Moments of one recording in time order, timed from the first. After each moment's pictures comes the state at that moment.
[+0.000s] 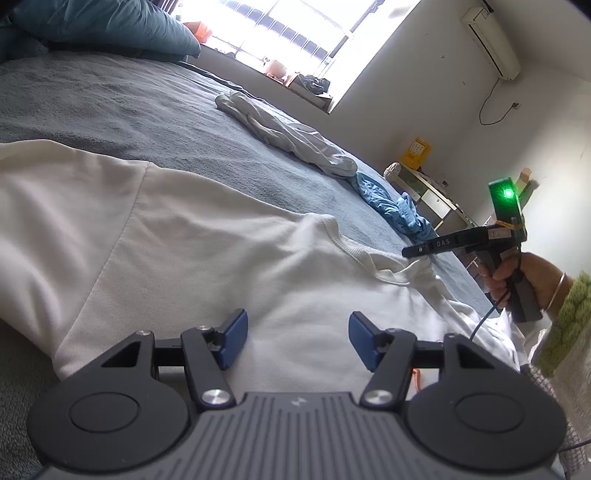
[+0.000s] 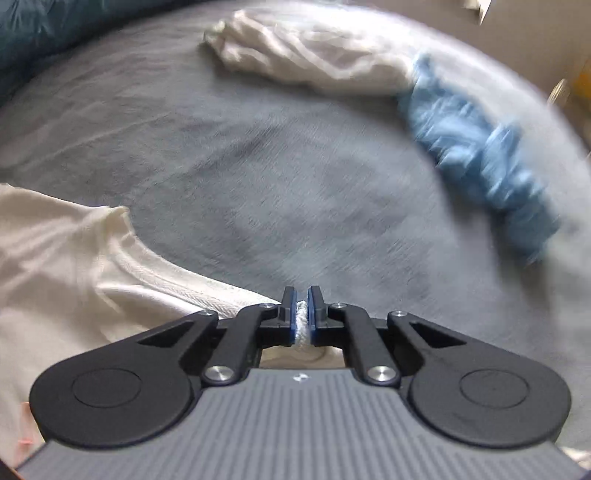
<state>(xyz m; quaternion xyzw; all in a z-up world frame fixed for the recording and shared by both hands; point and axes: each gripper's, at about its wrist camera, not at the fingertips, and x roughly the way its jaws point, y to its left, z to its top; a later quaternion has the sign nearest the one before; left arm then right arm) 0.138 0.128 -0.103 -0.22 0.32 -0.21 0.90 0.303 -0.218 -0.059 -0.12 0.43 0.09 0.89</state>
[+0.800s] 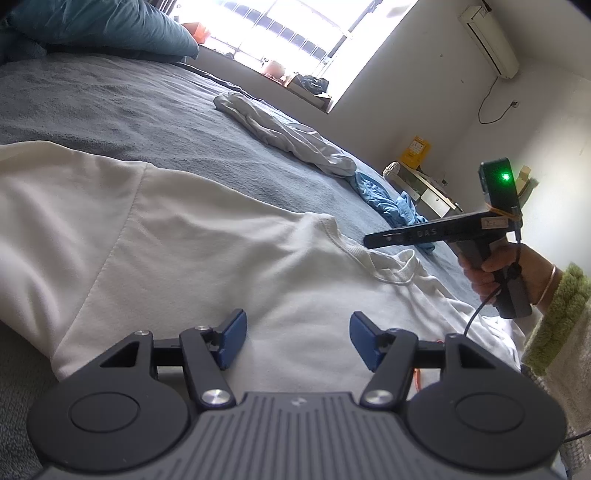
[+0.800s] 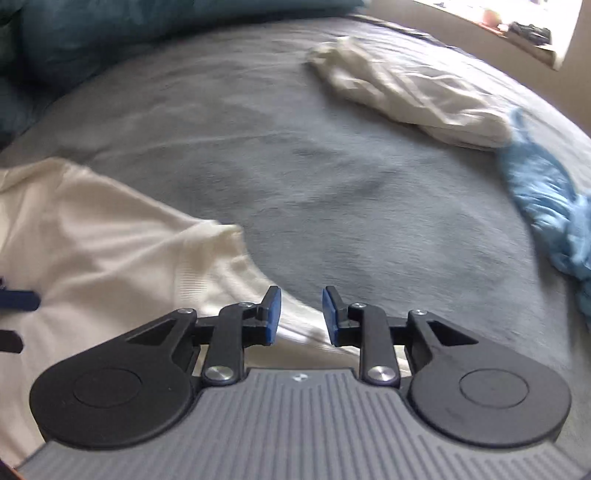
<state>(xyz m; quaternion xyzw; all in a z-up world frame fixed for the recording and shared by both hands) 0.138 0.129 -0.103 -0.22 0.32 -0.21 0.90 0.304 -0.162 -0.066 -0.15 0.43 0.25 0.86</state>
